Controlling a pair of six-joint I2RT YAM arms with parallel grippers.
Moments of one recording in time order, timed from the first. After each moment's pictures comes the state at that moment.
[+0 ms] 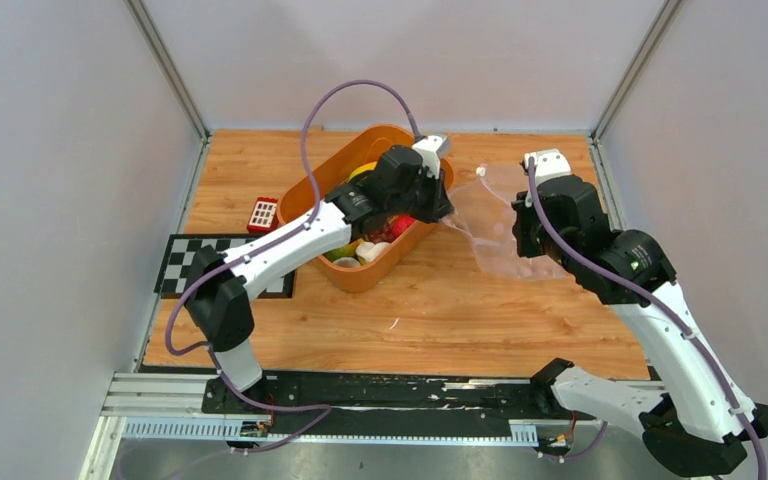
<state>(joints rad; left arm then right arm) -0.84 1.70 1.55 -0.29 0.07 -0.43 0.61 1.01 1.46 -1.08 0.33 0.21</state>
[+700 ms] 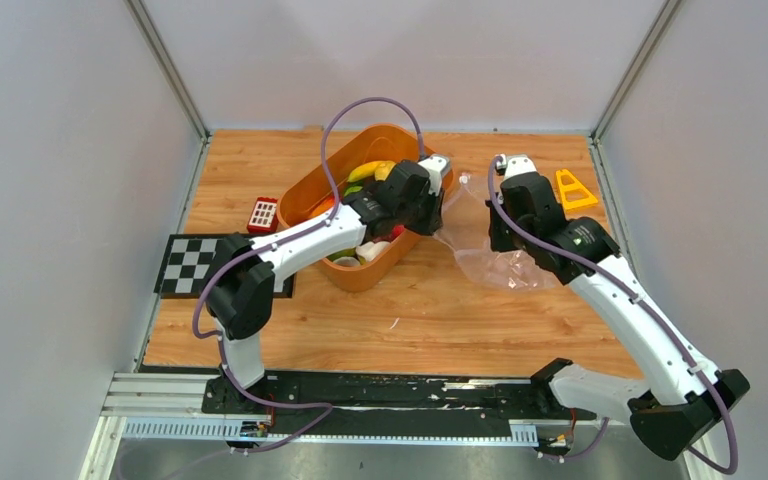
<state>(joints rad) -0.82 1.84 1.51 -0.30 0.04 -0.32 0.56 1.13 1.27 -0.91 0.27 0.27</state>
